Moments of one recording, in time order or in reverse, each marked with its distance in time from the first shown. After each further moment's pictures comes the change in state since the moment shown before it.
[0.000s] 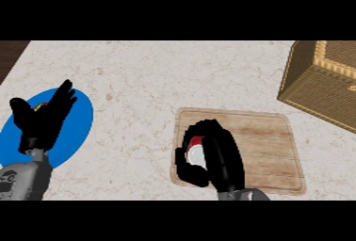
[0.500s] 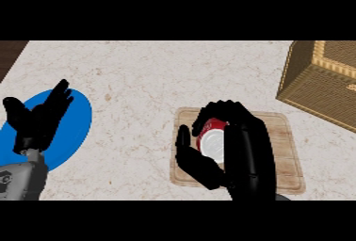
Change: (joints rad) left arm 0.003 0.010 0.015 -0.013 0.010 -0.012 0.016; right arm -0.185 0.006 -0.041 -0.275 0.181 0.058 0.337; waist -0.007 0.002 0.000
